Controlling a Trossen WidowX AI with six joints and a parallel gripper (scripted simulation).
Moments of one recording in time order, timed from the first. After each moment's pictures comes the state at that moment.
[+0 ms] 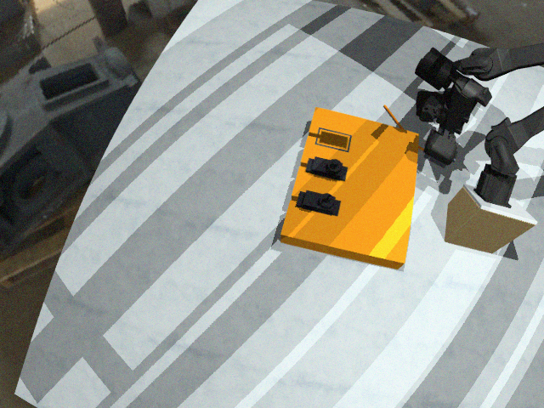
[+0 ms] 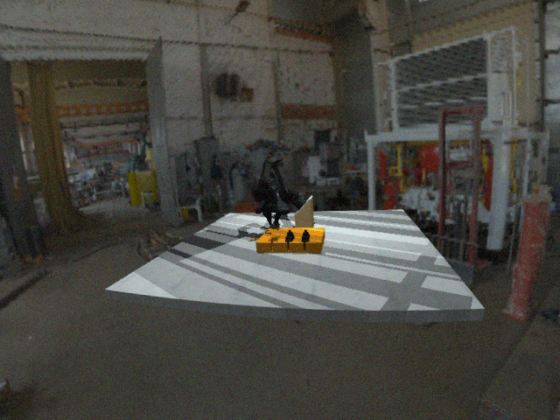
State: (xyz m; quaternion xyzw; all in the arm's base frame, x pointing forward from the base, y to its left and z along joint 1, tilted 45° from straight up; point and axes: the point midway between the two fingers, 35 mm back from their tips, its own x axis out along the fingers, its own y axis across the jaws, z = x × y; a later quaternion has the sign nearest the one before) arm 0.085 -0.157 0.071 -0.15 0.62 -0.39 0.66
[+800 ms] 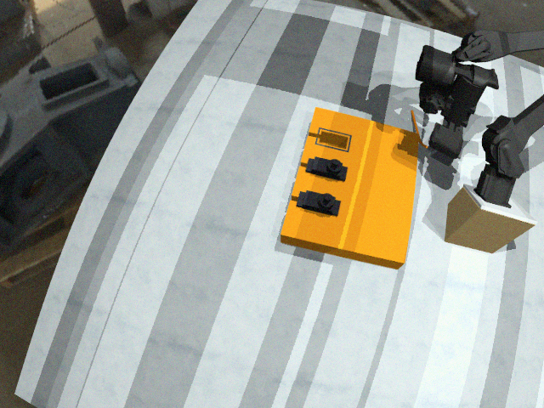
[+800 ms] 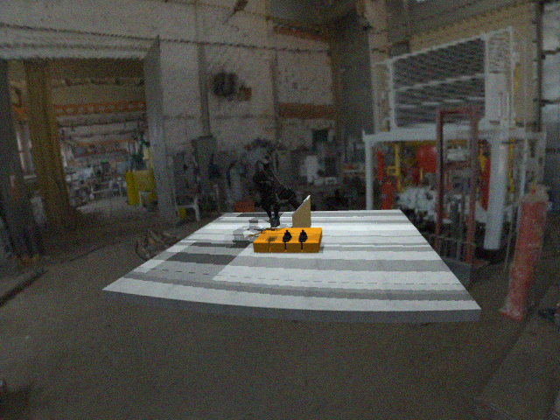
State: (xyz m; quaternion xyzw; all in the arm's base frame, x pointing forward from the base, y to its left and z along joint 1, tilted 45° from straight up) arm 0.093 -0.116 0.088 -0.14 0.63 -0.37 0.66
